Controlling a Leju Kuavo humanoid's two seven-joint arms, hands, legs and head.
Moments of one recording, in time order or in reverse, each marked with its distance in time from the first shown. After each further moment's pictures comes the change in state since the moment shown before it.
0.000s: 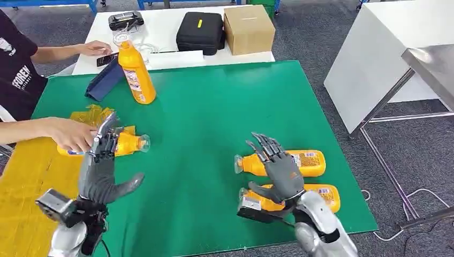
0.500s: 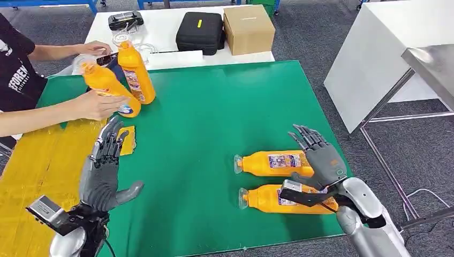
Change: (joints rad) left arm 0.021 -0.017 -0.008 -0.028 0.024 -0.045 0.005; right arm -0.036 -0.168 -0.144 0.047 -0.040 0.083 -0.039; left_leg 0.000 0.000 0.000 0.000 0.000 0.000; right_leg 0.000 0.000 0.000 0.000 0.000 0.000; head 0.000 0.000
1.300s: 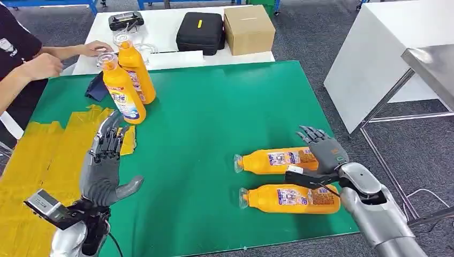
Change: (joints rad) left arm -0.037 -0.014 -0.001 0.018 0.029 -0.018 0.006; right arm -0.207 -0.044 0.073 0.315 0.087 0.127 0.052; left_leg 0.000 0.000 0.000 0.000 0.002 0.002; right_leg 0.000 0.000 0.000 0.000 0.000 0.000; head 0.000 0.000
